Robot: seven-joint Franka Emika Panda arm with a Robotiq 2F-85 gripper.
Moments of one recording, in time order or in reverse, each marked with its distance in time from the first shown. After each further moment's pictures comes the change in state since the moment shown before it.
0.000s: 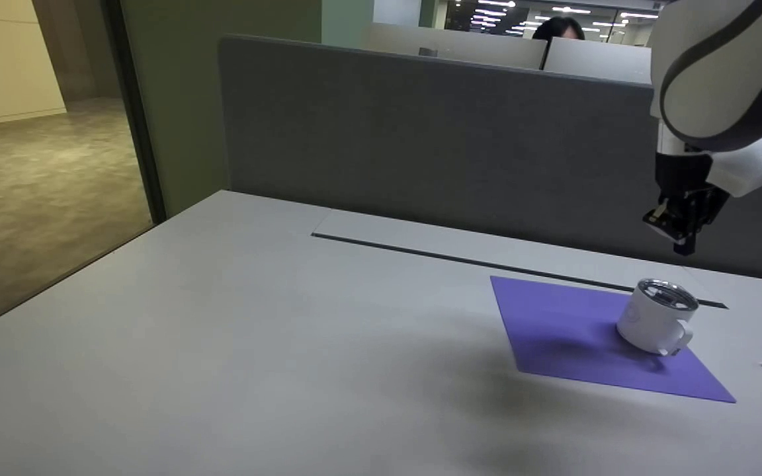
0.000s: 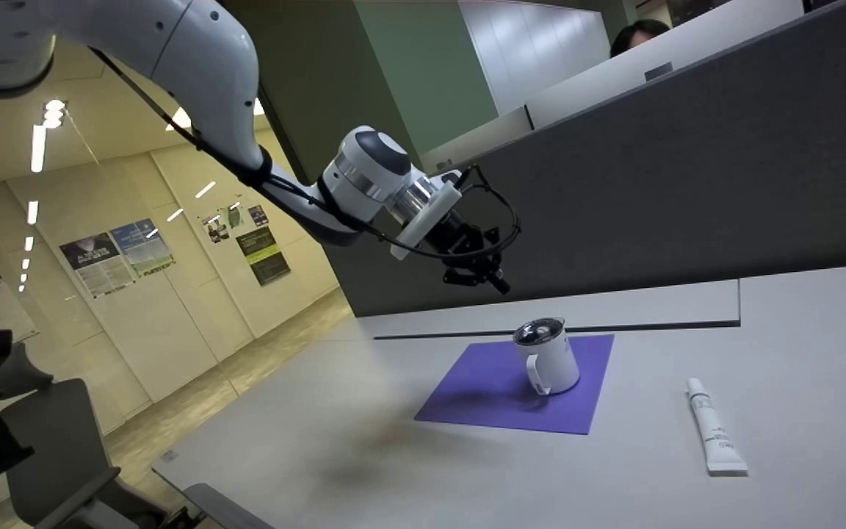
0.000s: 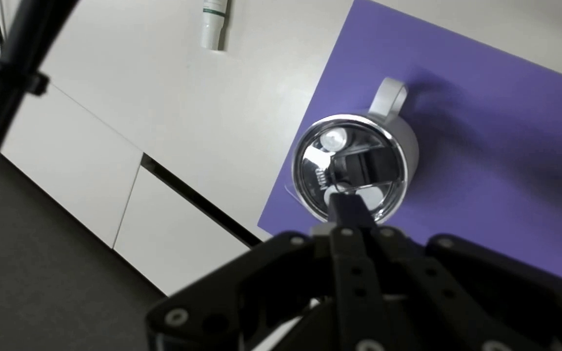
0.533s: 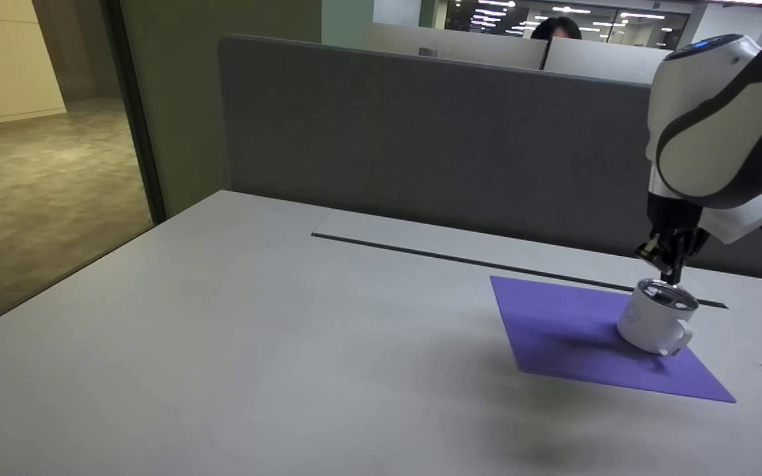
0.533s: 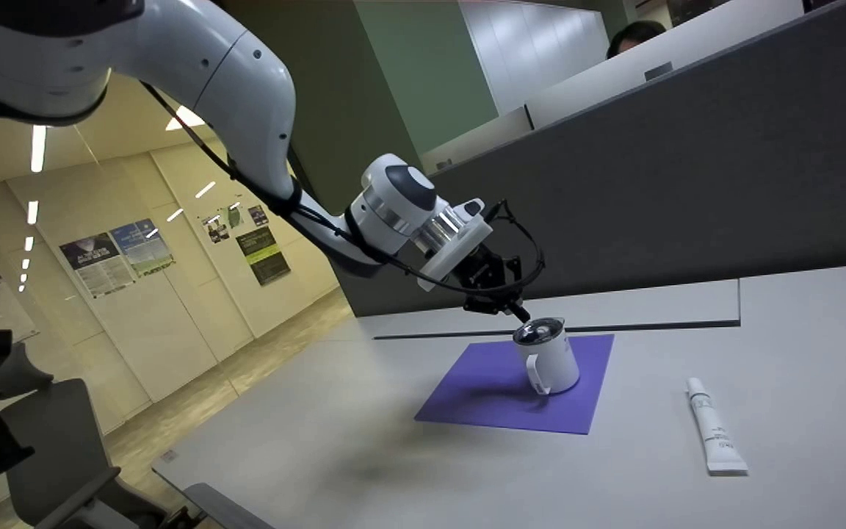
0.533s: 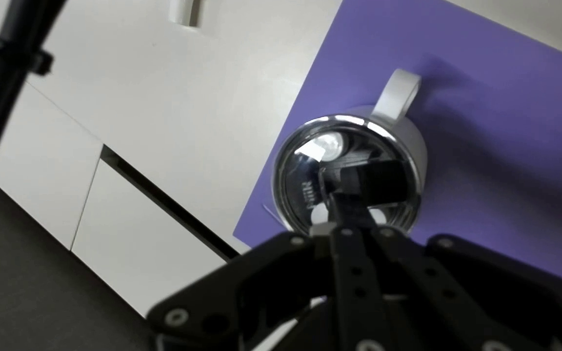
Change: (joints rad) arm 0.003 0.123 -0.047 0.030 0.008 0.140 -0.037
